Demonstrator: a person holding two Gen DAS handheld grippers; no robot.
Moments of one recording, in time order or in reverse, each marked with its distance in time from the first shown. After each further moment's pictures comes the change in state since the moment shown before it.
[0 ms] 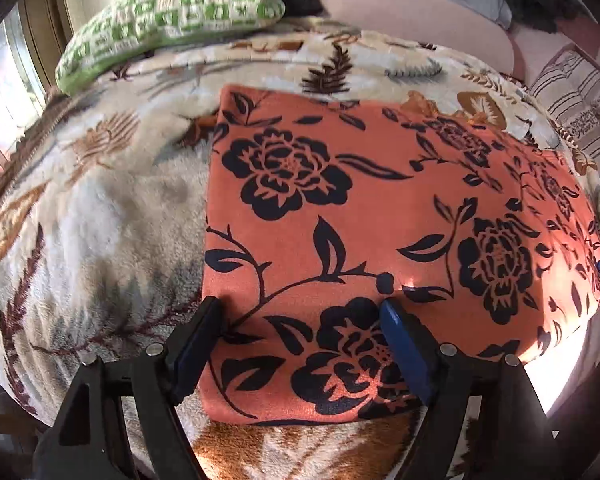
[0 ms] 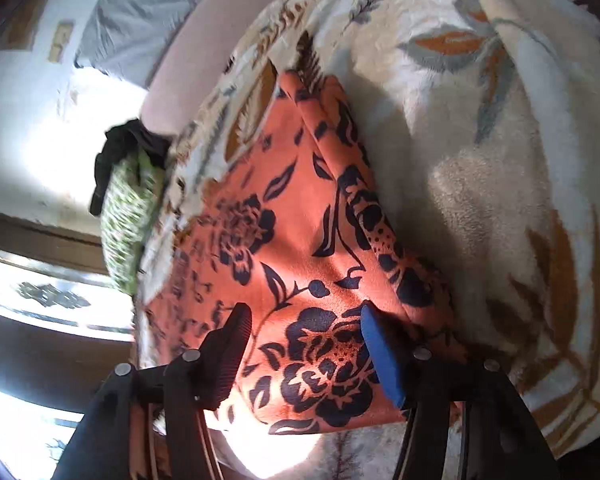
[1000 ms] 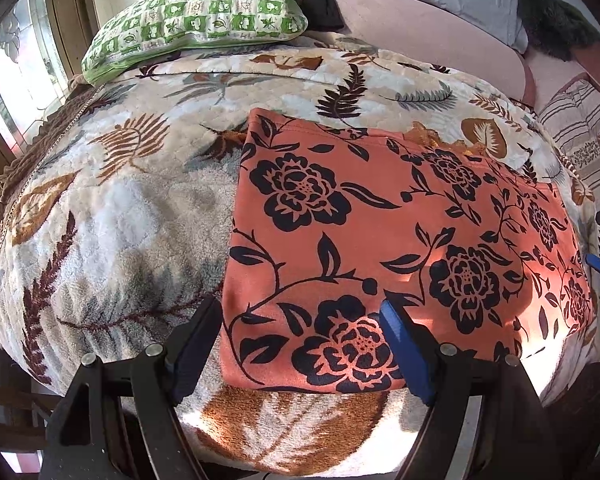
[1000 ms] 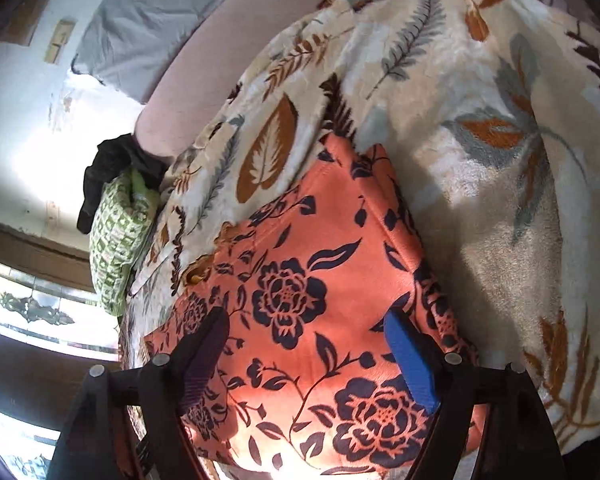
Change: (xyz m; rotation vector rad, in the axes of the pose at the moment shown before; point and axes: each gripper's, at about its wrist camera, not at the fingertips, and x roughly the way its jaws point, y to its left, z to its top) left arm -0.031 0.006 0.007 -0.080 0.027 0.009; right arm -0.004 0.061 0.035 -0.071 -0.058 -0.083
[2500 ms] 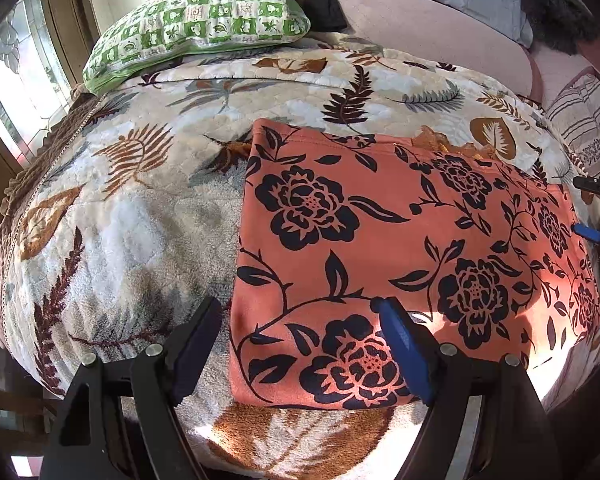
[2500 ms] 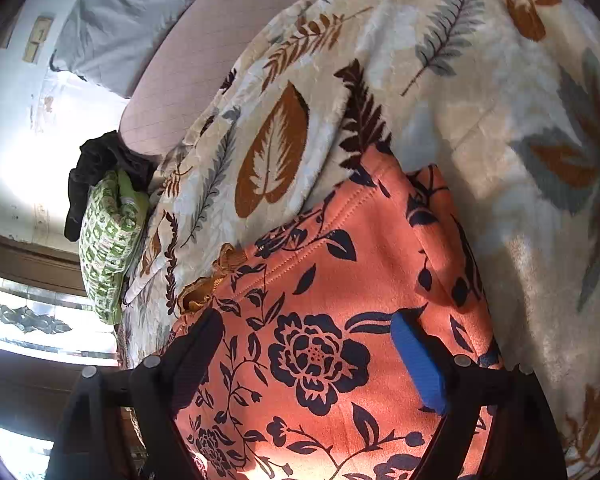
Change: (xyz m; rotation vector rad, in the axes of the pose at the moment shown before) left arm 0.002 -0.001 0.014 0.022 0.012 0.038; right arm 0.047 0.012 0.047 0.023 0.055 -0.047
